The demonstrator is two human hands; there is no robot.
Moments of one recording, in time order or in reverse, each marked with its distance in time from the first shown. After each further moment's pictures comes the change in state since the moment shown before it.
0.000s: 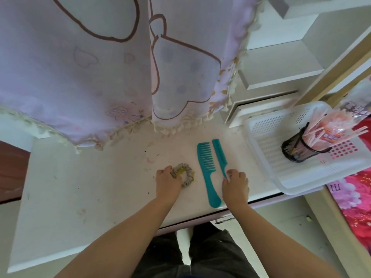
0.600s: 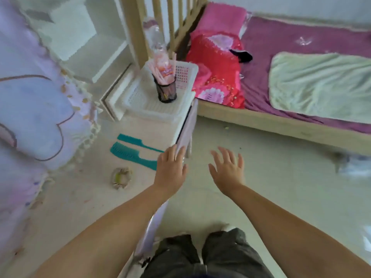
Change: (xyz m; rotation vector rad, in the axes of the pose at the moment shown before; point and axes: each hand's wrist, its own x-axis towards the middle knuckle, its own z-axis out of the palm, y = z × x) left_hand -0.108 0.003 0.051 0.858 -0.415 1.593; right_hand -0.228 0.087 0.006 -0.140 0.336 0.448
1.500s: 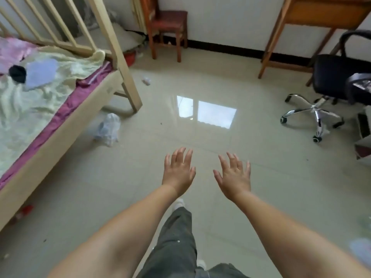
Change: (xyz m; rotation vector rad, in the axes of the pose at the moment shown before) left_hand -0.268 0.762 0.209 0.131 -0.486 1.438; right_hand -0.629 0.490 0.040 0.279 0.226 1.575
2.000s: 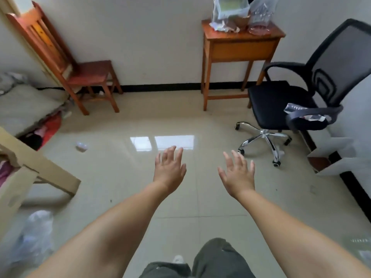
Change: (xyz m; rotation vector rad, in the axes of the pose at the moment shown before) left_hand 0.467 0.139 -0.077 0.041 0.041 0.317; right_hand 0.350 0.199 -0.153 0.120 0.204 0.389
